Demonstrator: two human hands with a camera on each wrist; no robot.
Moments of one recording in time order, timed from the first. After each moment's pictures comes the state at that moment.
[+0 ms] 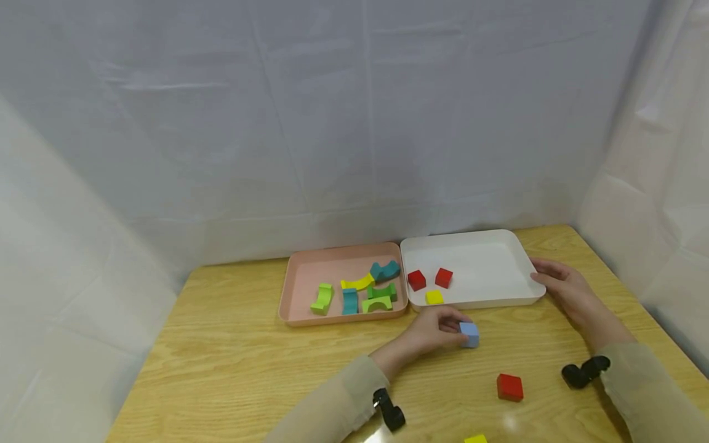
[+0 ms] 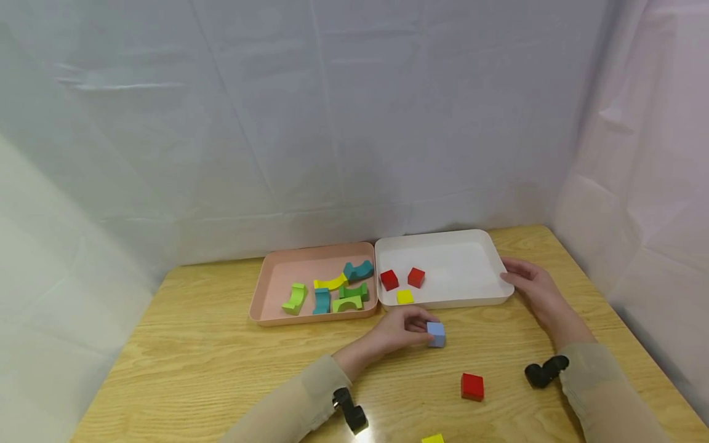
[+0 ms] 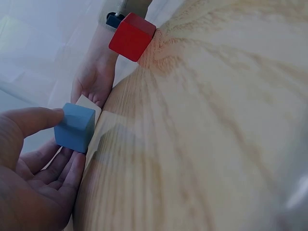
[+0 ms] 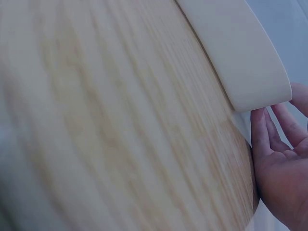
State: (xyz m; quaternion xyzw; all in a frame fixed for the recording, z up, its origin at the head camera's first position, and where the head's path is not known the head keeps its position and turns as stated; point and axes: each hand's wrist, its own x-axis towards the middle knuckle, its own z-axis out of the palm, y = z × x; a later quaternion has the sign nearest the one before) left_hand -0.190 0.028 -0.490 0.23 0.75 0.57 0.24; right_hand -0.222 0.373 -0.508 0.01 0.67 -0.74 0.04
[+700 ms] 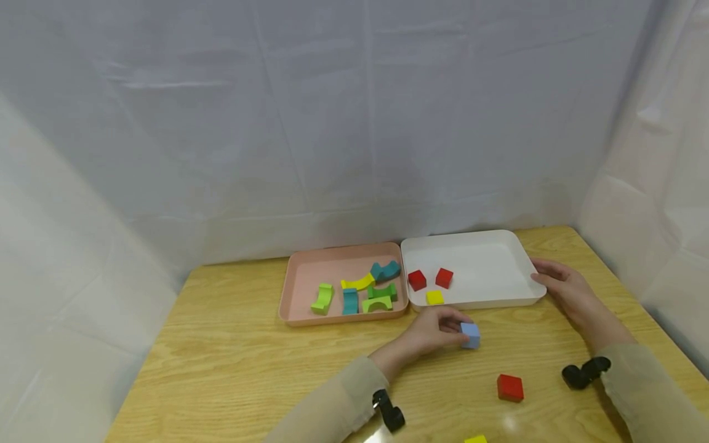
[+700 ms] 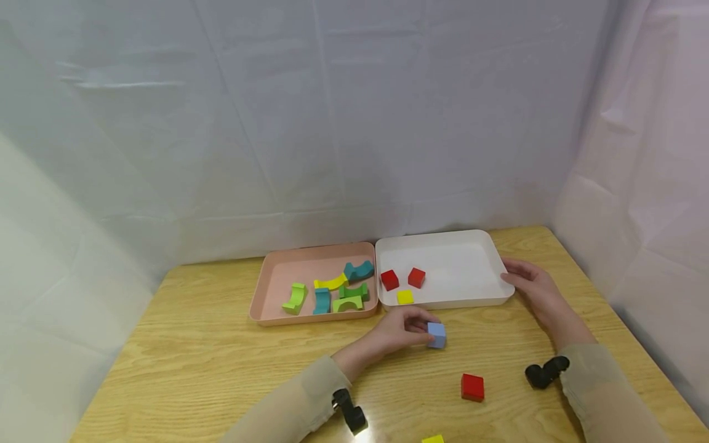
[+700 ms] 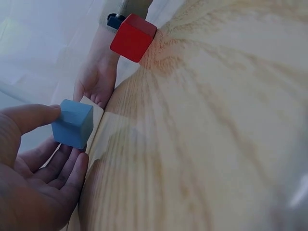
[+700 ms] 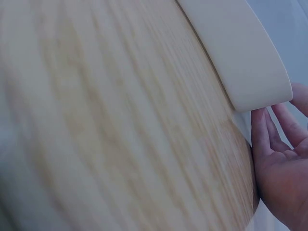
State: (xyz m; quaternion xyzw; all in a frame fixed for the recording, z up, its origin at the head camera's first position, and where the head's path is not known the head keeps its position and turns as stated) left_hand -0.189 0.029 -0.489 0.23 0.74 0.58 0.25; right_hand -0.219 0.374 -0.506 0.01 0.67 -0.74 0.04
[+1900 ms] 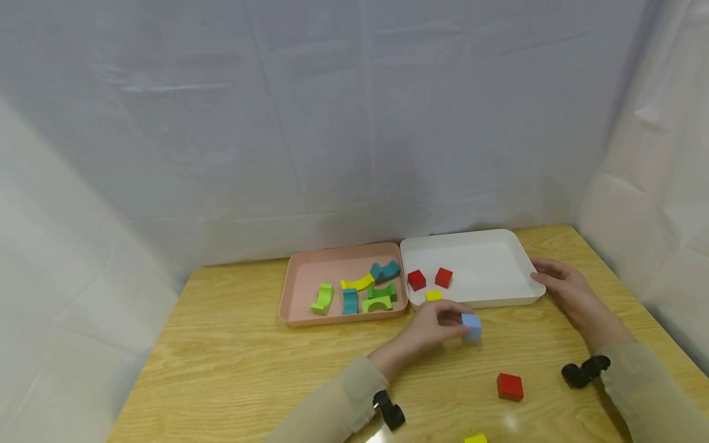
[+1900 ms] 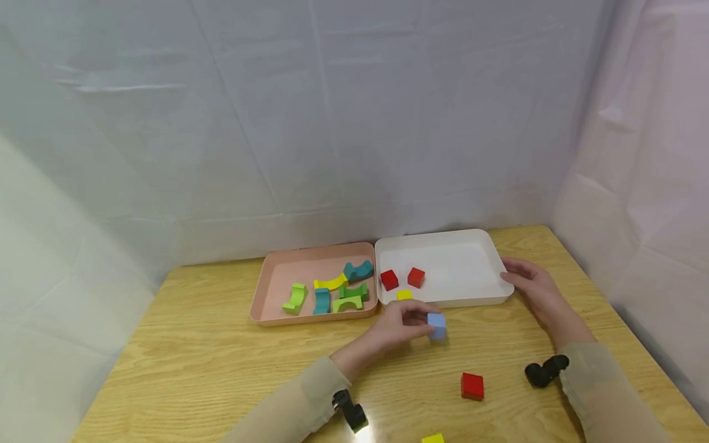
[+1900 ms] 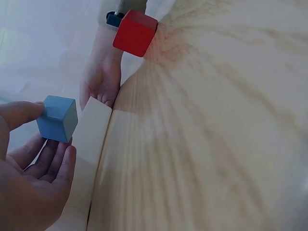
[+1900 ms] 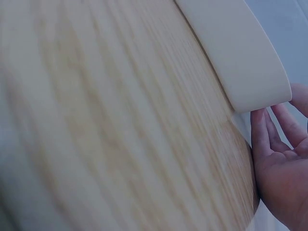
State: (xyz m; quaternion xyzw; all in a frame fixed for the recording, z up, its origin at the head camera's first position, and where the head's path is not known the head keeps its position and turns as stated) left_hand -0.187 0.027 -0.476 0.23 0.74 0.59 0.22; right_hand -0.219 0.371 -0.506 0.00 0.67 -0.74 0.04
